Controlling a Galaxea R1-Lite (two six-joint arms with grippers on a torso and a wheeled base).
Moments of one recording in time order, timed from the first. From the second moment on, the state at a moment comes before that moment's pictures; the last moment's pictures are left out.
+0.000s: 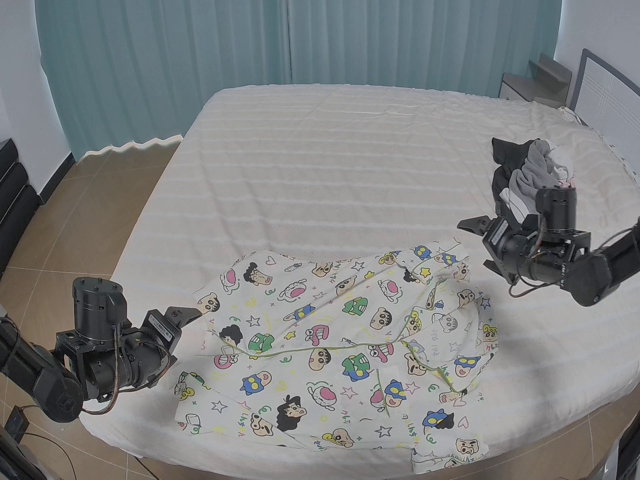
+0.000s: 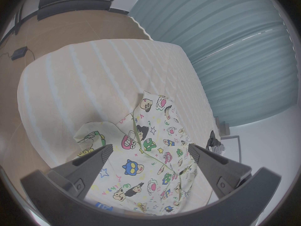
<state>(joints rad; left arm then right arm) -0.29 1.69 -0.33 -0.80 0.02 -1.13 0.21 1.90 -0.89 -0.60 0.09 0.86</state>
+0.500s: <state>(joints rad) -0.28 1.69 -0.25 -0.95 -0.03 -1.21 0.35 2.27 -1.32 -0.38 -0.03 1.09</state>
